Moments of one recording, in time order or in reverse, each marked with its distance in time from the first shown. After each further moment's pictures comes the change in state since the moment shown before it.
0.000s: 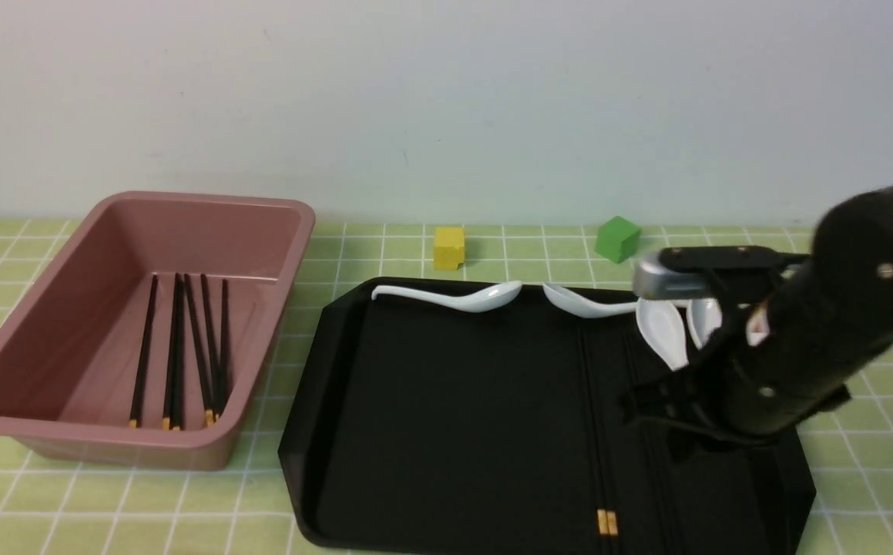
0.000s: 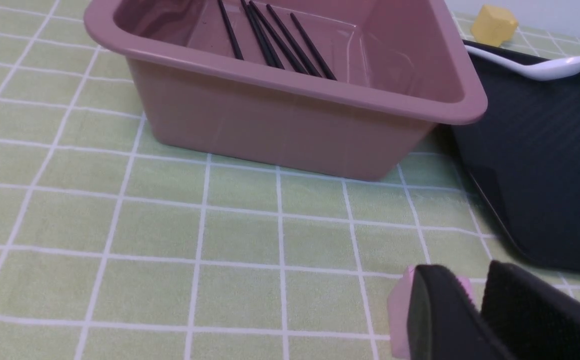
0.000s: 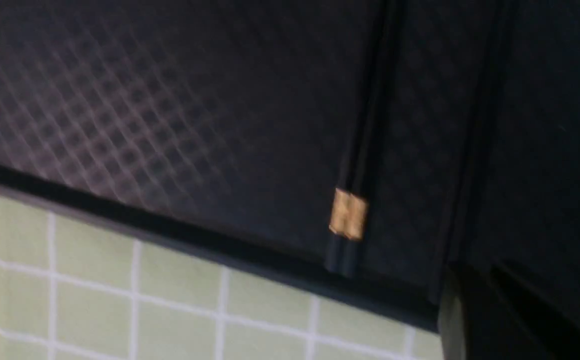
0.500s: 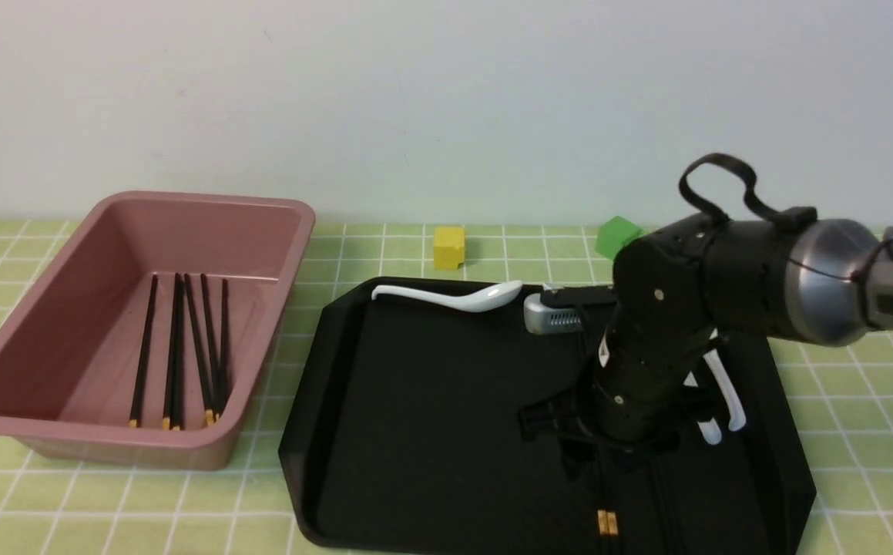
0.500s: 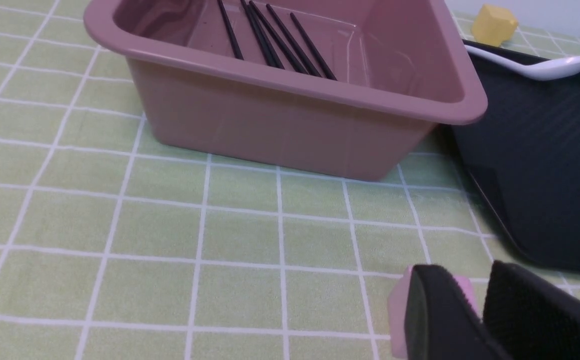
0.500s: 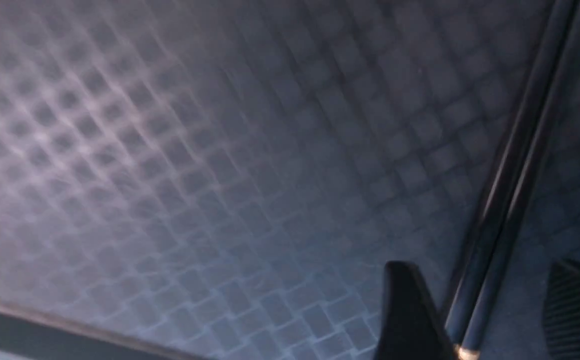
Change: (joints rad) right arm 0.054 0.332 -0.190 -0.044 0.016 0.069; left arm 0.000 0.000 0.000 0.000 0.000 0.000
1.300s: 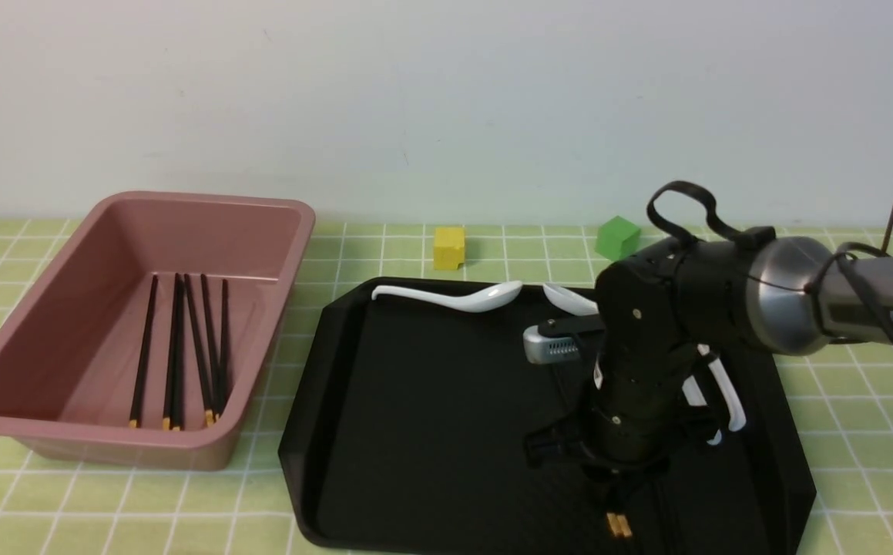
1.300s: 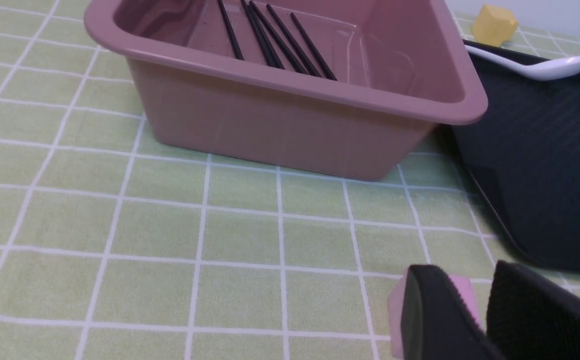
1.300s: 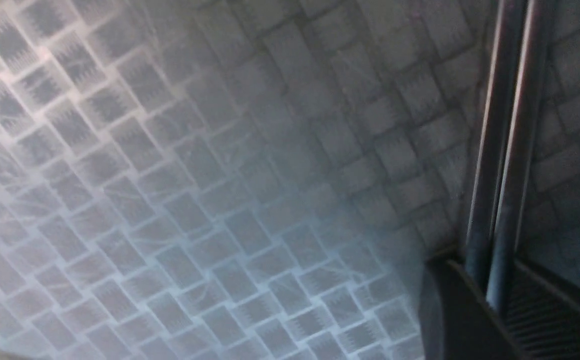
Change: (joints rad) right arm 0.000 0.064 -0.014 -0.027 0.056 0.001; left arm 0.000 0.000 0.000 0.001 0.000 0.000
